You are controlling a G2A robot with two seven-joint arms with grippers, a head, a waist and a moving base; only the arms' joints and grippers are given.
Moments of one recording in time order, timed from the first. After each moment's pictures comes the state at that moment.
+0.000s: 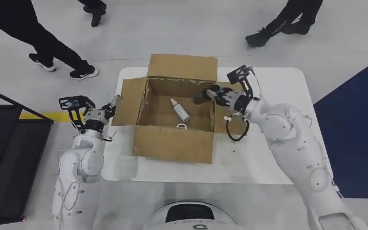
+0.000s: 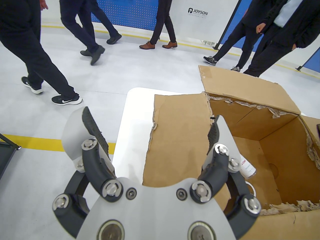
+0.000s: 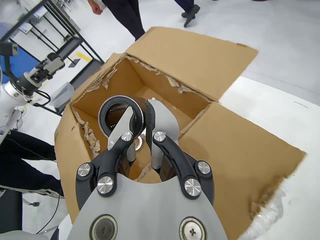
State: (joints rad) left arm 1.66 -1.41 -1.71 -1.87 1.16 -0.10 -0.20; right arm -1.17 -1.09 1.17 -1.70 -0.65 -0.25 0.64
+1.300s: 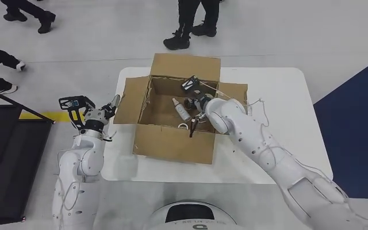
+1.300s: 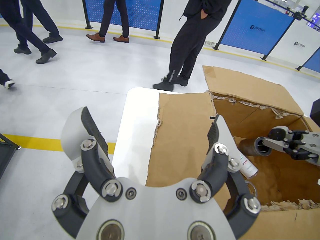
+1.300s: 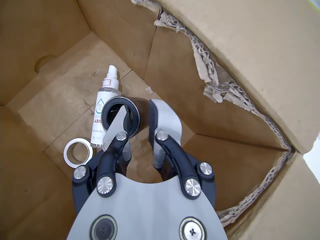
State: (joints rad) left arm 1.66 -1.41 -1.71 -1.87 1.16 -0.10 -0.20; right arm -0.87 -1.26 0.72 -1.38 -1.13 0.06 0.70
